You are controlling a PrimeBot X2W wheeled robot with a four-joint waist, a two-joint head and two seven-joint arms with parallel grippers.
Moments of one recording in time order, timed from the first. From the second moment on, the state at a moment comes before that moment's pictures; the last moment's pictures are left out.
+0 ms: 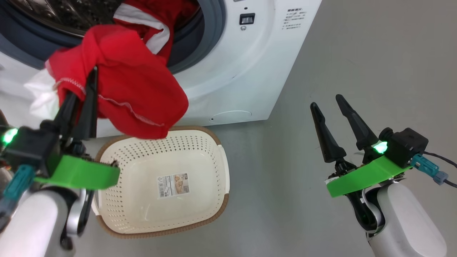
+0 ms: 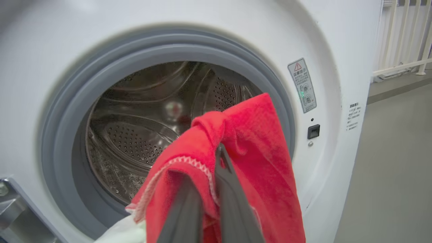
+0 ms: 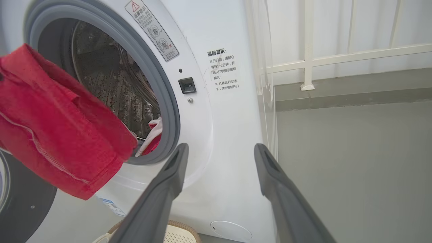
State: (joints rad) left arm -0.46 0.39 -0.35 -0.11 -0.33 0.13 -0.09; right arm -0.39 -0.17 0.21 0.19 0.43 0.13 -0.26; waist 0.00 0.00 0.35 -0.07
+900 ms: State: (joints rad) left arm -0.32 0.31 -0.50 0.22 -0.38 0.08 -0.08; right arm -0.39 -0.17 0.22 0.19 0.43 0.13 -0.26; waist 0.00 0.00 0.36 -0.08
